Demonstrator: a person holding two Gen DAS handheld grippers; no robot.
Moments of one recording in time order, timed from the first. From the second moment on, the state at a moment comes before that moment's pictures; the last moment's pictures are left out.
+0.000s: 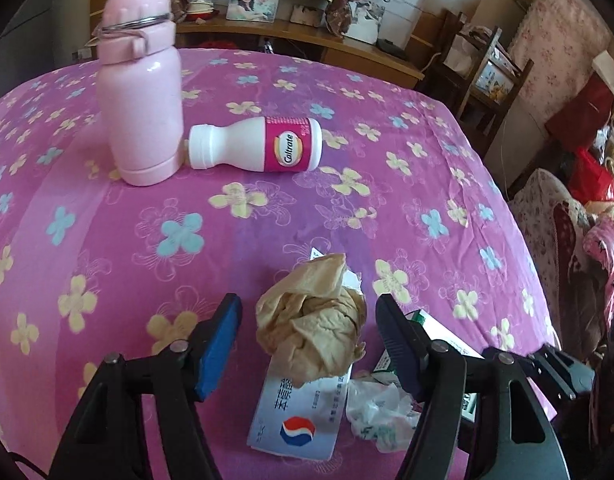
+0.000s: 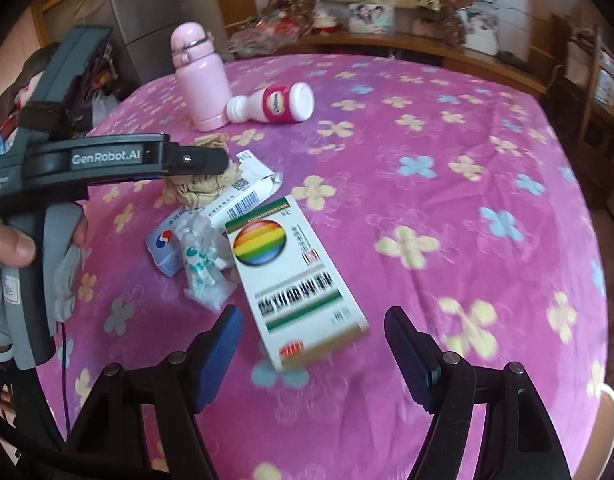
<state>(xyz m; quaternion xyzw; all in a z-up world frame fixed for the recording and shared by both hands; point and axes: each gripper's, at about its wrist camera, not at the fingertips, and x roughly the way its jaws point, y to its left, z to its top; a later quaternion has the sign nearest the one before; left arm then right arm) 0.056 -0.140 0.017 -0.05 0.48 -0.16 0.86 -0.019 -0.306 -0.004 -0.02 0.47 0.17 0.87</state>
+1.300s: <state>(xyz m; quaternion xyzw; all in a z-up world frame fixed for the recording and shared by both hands) -0.090 -0.190 0.063 0.00 0.43 -0.23 0.87 -0.141 -0.362 0.021 0.08 0.44 0.03 0.90</state>
